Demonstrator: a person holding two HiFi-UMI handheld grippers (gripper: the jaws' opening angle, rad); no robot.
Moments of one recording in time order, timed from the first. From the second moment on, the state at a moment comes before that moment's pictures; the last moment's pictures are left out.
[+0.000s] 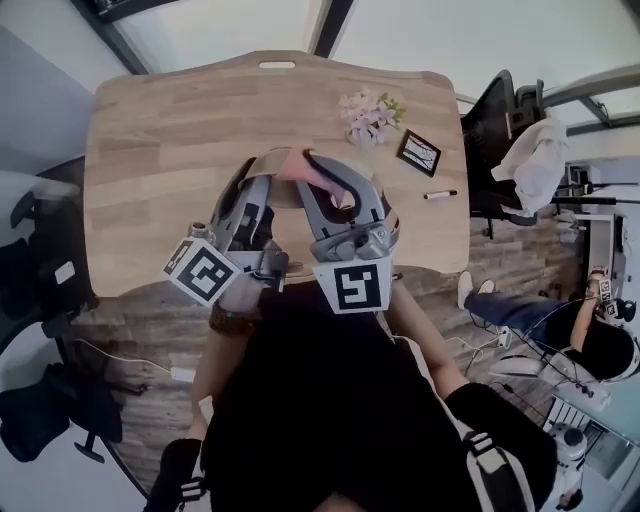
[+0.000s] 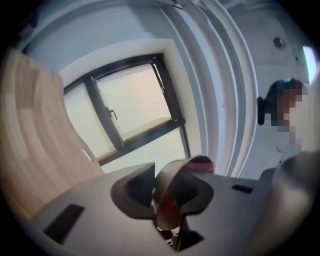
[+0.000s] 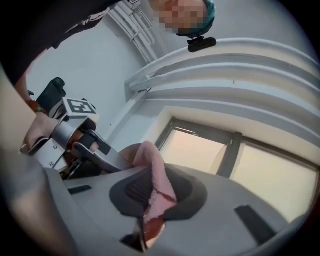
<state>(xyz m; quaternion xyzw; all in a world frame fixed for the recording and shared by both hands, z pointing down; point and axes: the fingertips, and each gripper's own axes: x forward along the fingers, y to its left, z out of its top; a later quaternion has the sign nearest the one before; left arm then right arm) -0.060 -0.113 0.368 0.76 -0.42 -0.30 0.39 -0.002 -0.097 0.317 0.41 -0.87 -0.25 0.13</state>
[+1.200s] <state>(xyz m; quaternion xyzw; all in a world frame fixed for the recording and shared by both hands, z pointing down) -0.135 -0.126 0.426 0.60 -0.53 -0.37 0.48 -0.015 -0.072 0.353 0.34 -0.92 -0.13 0.14</state>
